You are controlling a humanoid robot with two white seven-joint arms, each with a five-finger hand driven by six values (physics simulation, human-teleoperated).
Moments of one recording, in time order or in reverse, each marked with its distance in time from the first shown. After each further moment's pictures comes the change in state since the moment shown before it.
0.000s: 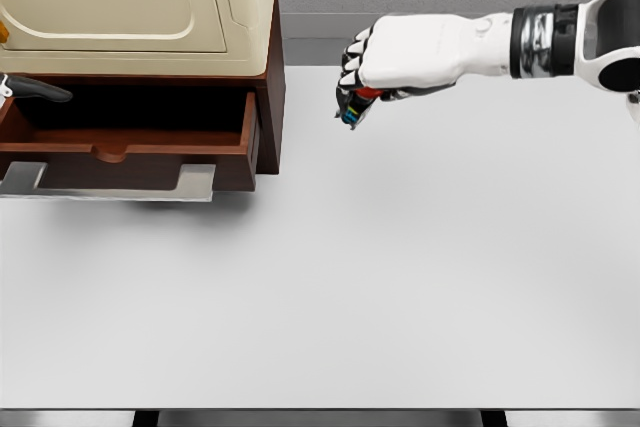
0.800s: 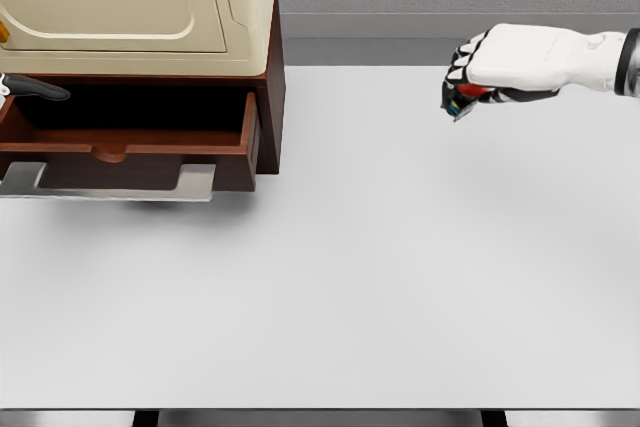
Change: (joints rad) left arm 0.000 0.004 0.001 0.003 -0.004 0.000 0.000; right arm 0.179 -0.182 -0.159 0.044 0.030 0.001 0.000
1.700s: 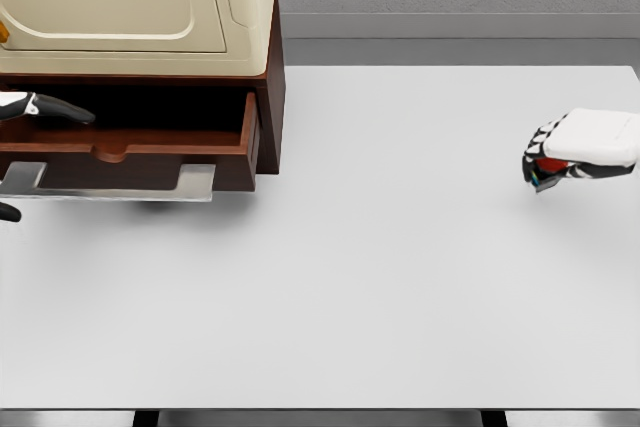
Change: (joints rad) left arm 0.005 -0.052 -0.013 -0.012 -0.008 0.000 0.000; right arm 0.275 -0.202 -0.090 0.009 0.001 0.000 0.000
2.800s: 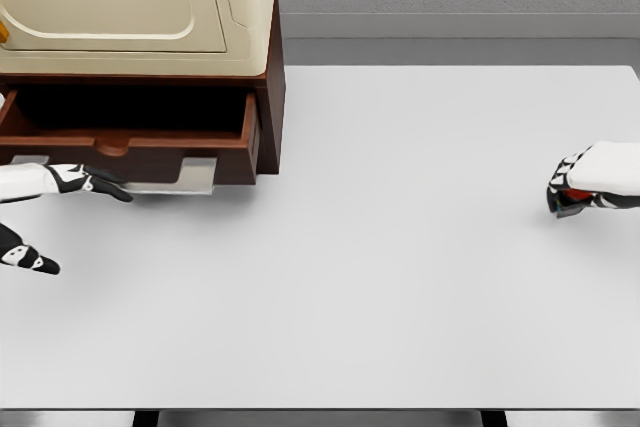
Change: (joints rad) left arm 0.096 -0.075 -0.070 0.000 -0.163 0.074 -0.003; right arm 0.089 -0.080 0.001 0.000 0.000 0.000 0.000
